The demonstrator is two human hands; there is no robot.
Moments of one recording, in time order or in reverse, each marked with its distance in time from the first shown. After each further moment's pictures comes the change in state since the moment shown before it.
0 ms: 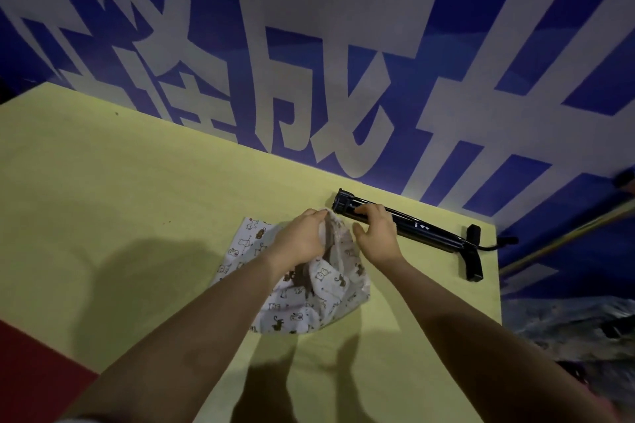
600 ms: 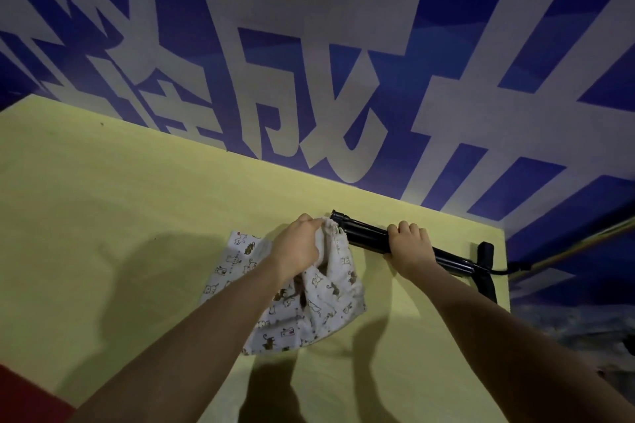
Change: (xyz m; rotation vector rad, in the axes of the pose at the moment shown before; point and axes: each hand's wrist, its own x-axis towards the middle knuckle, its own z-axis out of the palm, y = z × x) left_hand 0.034 0.004 0.008 0.102 0.057 -0.037; right_hand 0.038 0.081 -0.017 -0.813 -0.236 -0.048
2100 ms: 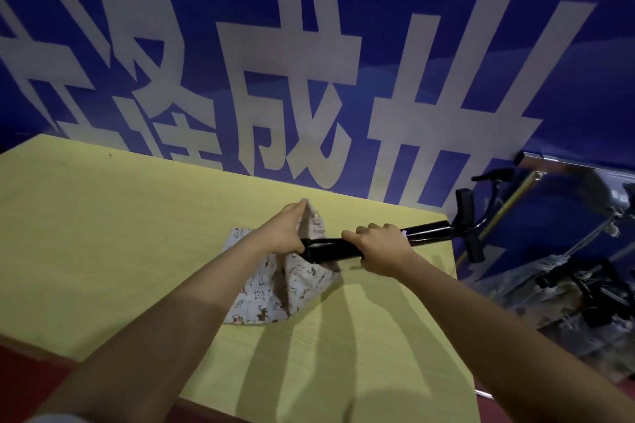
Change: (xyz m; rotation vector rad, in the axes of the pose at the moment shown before) left_hand -0.104 0.013 -0.039 -0.151 -0.081 0.152; right_hand -0.150 -0.038 -0.079 -0.166 0.225 -0.328
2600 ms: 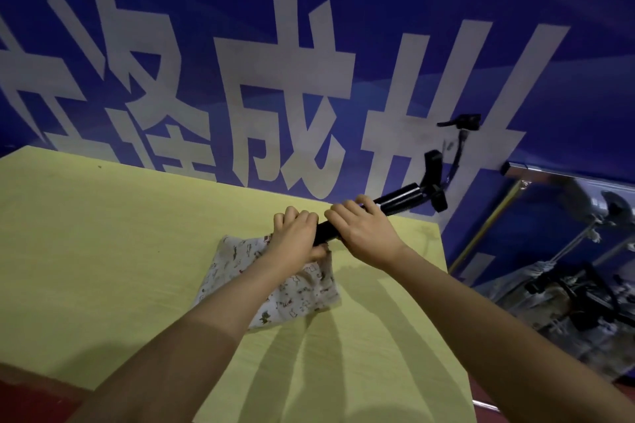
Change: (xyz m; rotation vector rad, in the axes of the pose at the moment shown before) left_hand 0.003 0.020 0.025 0.582 0.411 0.180; right_hand 0.018 -0.002 -0.026 -0.225 0.653 -0.146
